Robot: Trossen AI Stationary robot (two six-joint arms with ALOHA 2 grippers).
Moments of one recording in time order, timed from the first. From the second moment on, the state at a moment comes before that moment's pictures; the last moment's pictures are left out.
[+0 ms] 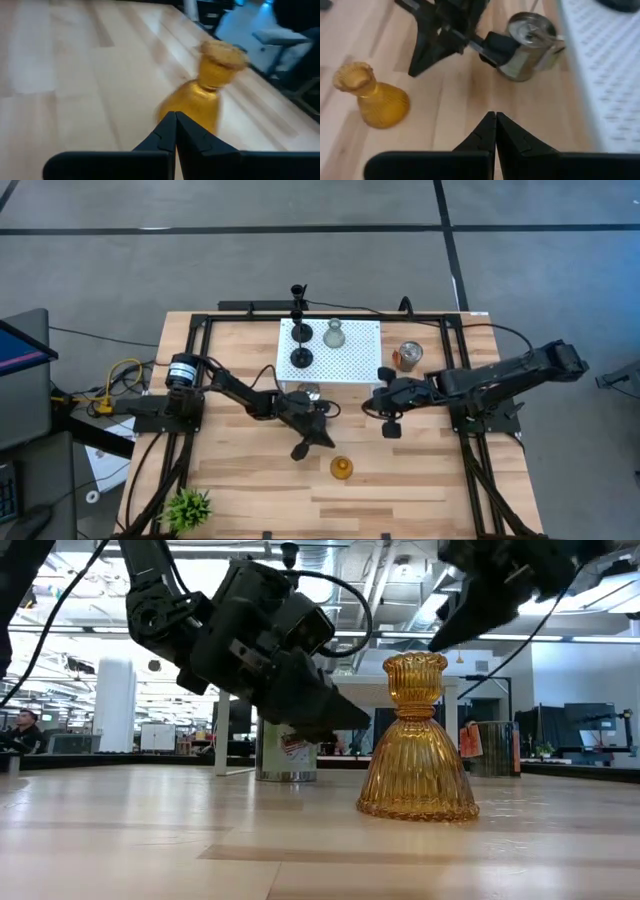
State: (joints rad) left arm -0.11 1.79 0.81 0.76 0.45 0.02; right arm 0.18 1.19 0.72 -0.24 0.17 0.02
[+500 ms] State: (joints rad) left arm -0.29 1.76 0.81 0.79 0.38 -0.04; right arm 0.28 1.19 0.49 0.12 0.15 0.18
